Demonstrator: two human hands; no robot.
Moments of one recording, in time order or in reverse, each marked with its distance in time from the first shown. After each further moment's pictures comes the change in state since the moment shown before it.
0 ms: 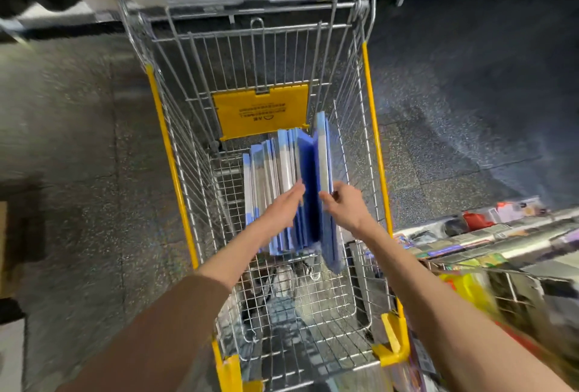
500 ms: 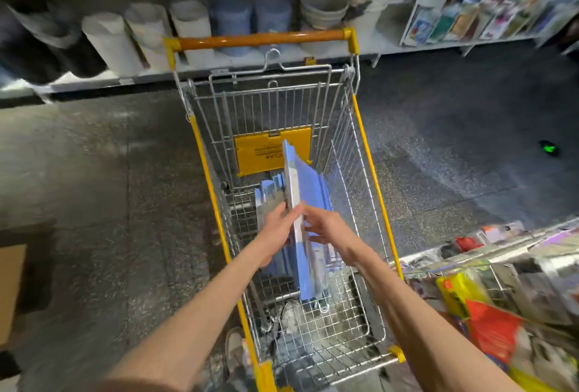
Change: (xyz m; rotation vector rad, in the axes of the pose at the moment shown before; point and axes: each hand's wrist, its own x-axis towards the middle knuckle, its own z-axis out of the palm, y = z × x) left_hand -0.076 0.000 -0.038 -0.214 0.130 0.147; right_hand -0.100 -0.107 0.003 0.620 -0.251 0.081
